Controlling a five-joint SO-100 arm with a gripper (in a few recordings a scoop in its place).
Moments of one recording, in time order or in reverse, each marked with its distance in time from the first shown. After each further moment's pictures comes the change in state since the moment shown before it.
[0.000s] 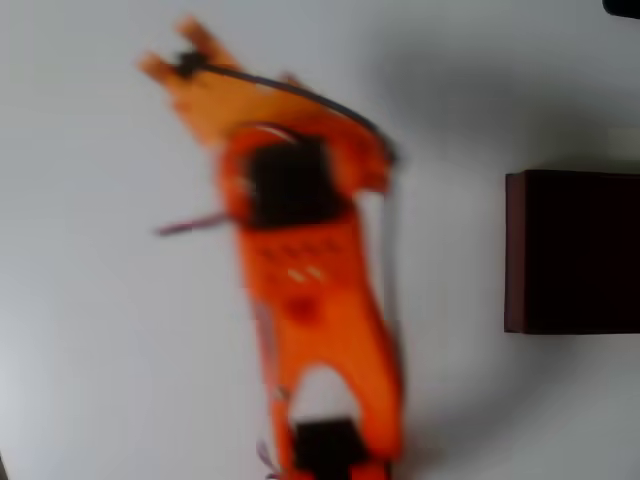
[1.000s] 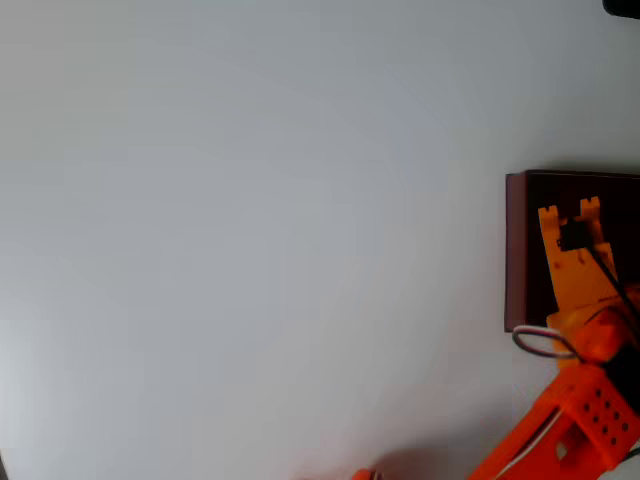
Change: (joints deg) arm 51.0 14.9 59.1 -45.6 -21.7
